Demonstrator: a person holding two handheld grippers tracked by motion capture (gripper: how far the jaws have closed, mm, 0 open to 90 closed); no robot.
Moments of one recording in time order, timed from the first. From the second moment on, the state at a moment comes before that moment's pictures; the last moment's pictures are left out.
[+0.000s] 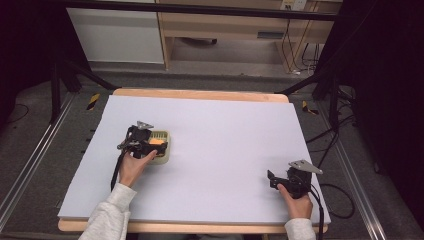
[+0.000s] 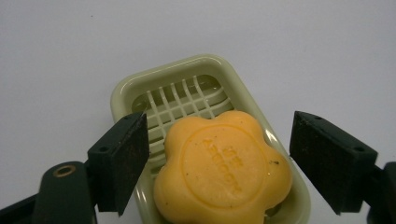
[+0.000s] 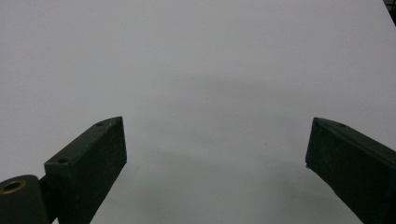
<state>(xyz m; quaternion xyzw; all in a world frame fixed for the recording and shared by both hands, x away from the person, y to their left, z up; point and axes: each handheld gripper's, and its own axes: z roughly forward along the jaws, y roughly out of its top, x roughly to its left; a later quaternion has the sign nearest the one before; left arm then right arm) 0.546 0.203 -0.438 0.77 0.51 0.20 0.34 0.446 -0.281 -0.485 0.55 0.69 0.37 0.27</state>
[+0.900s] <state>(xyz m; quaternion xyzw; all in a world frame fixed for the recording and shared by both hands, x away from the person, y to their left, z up) 0.487 0.256 -0.430 0.73 0.50 0.26 0.39 0.442 -0.289 -0.482 0.56 0.69 0.37 0.29</state>
